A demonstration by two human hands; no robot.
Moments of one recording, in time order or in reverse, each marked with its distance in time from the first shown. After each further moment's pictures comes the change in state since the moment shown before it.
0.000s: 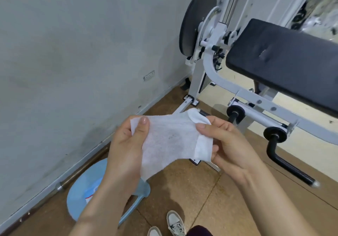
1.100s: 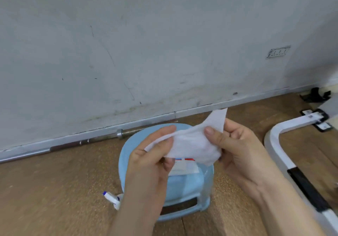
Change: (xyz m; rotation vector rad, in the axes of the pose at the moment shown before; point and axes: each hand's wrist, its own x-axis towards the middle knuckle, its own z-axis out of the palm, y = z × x) left_hand 0.063 -0.355 -0.260 -0.547 0.519 0.059; right_hand 0.232 0.416 0.052 -0.212 -0.493 0.145
